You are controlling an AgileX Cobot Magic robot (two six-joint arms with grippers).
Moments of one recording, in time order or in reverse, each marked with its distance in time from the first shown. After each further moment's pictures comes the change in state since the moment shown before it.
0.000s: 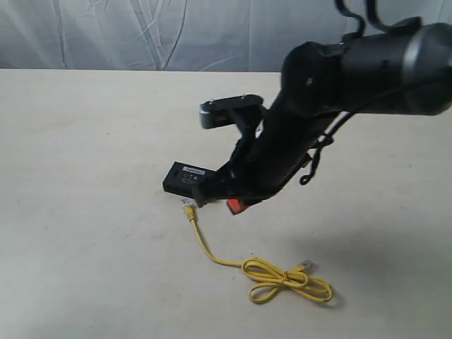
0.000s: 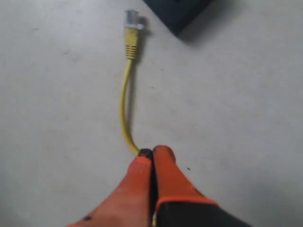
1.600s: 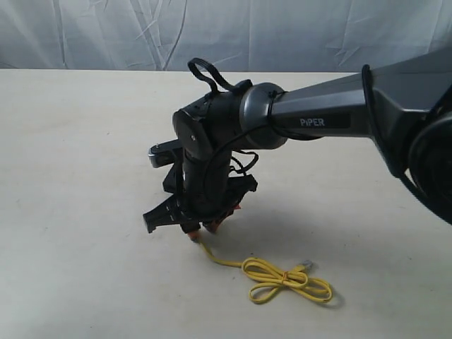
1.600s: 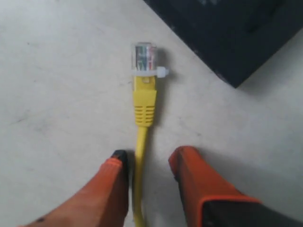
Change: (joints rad) left arm 0.000 0.000 0.000 0.000 0.000 0.000; right arm 0.143 0.382 -0.319 -0.253 0.082 0.393
